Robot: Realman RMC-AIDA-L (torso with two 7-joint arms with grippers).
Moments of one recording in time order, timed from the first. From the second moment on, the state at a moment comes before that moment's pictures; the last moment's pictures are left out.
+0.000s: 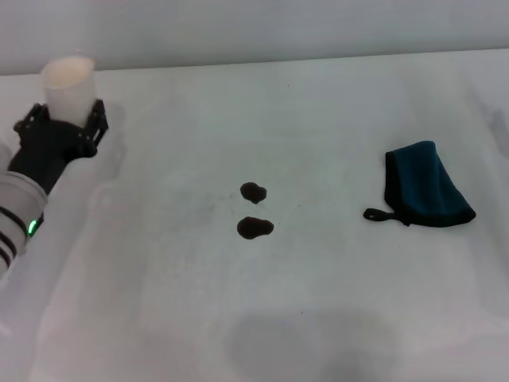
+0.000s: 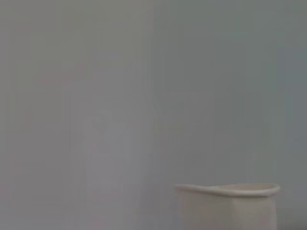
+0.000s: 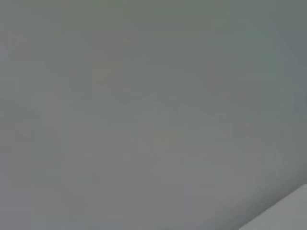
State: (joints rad) left arm -0.62 -2.09 2.84 0.17 -1.31 0.92 -0.15; right arm 0.42 2.02 -0.54 0.06 2.46 1.10 -2.39
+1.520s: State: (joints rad) left arm -0.50 -2.09 2.84 0.22 -1.28 0.80 -0.10; right arm 0.38 2.02 -0.54 0.03 2.46 1.15 -2.36
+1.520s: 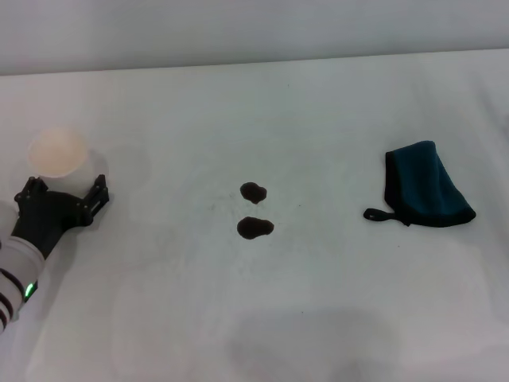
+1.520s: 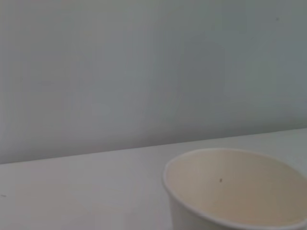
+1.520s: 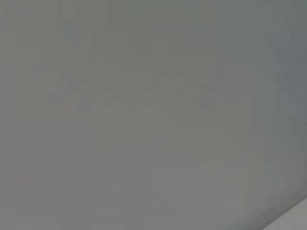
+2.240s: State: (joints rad) left arm -0.29 -2.09 2.84 0.35 -1.28 1.06 0.01; right arm 0.39 2.02 -0.54 0.01 2.46 1.16 -2.35
